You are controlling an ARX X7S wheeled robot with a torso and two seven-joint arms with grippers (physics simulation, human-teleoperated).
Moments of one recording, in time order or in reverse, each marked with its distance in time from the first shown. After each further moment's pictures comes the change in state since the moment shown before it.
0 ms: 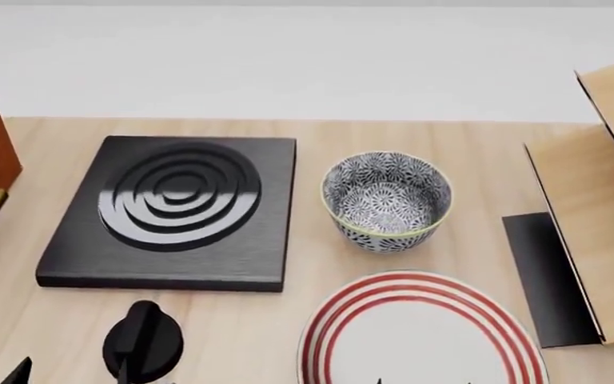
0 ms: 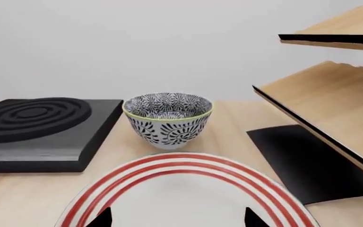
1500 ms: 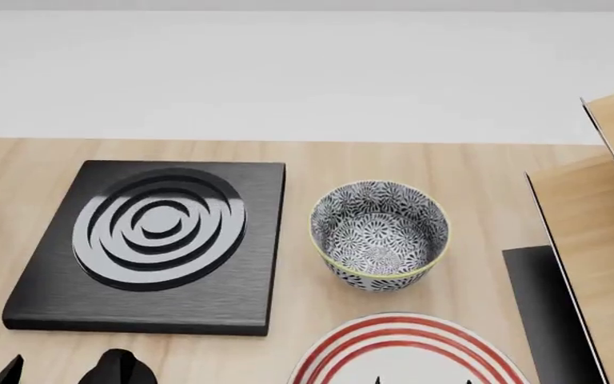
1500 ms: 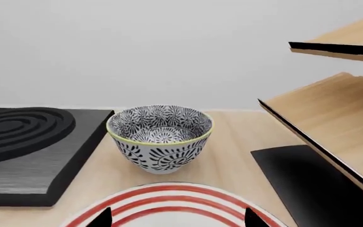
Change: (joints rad) left arm 0.014 -0.047 0.028 0.078 -0.028 -0.046 -0.045; right arm -0.003 0.034 -0.038 -0.037 0.012 0.012 0.037
